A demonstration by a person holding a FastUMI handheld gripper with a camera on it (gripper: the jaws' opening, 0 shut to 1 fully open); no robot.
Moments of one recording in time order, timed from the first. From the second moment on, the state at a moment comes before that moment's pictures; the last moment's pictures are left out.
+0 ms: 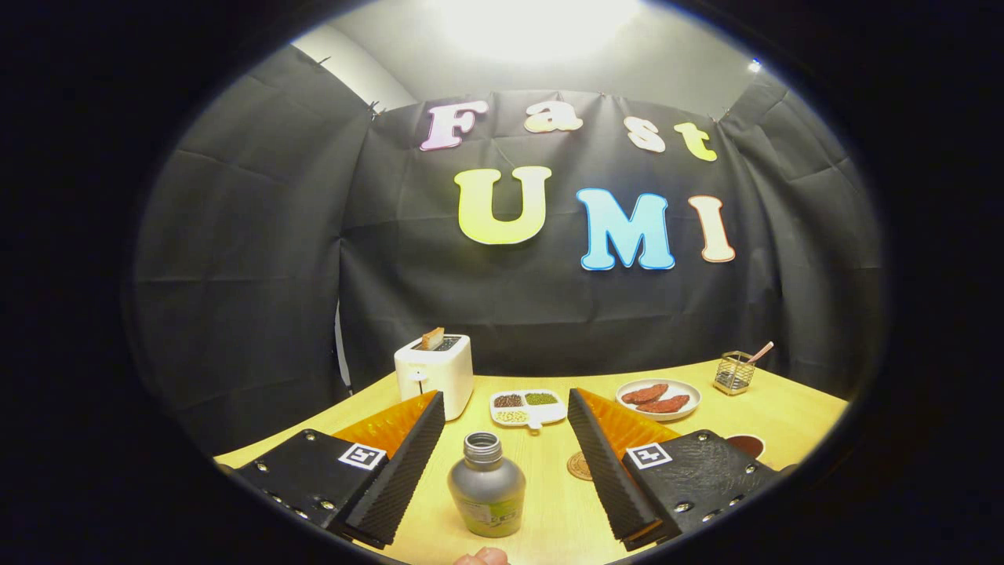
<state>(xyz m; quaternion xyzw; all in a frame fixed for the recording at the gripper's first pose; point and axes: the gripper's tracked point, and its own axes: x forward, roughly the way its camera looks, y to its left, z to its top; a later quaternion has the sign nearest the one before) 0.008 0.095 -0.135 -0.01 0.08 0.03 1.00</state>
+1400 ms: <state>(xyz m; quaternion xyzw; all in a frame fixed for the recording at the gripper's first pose) 0.003 0.110 -0.263 0.00 0.21 0.02 0.98</state>
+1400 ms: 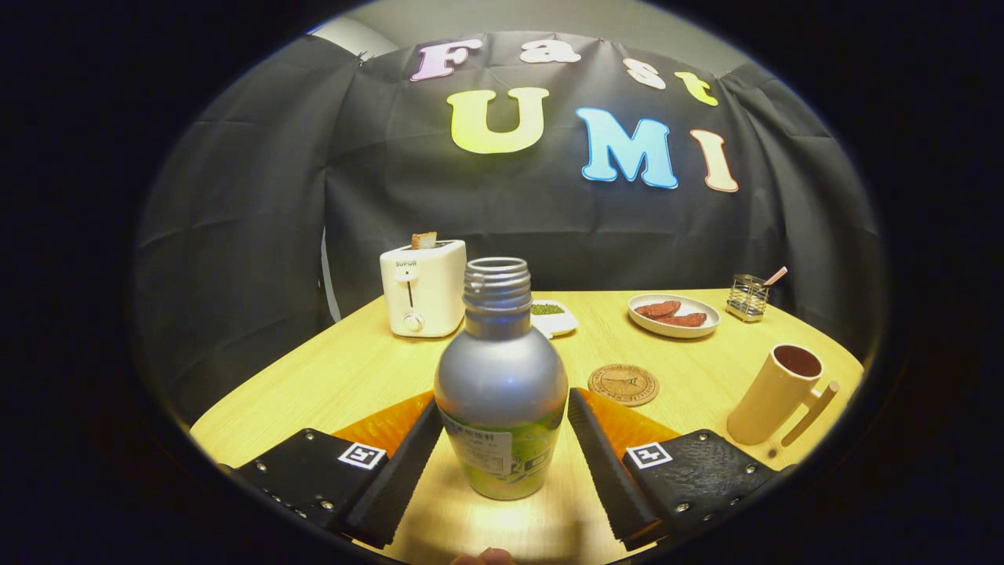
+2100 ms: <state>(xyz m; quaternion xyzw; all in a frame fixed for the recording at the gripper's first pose) -0.014 0.116 -0.290 0.00 0.26 0.02 0.96</state>
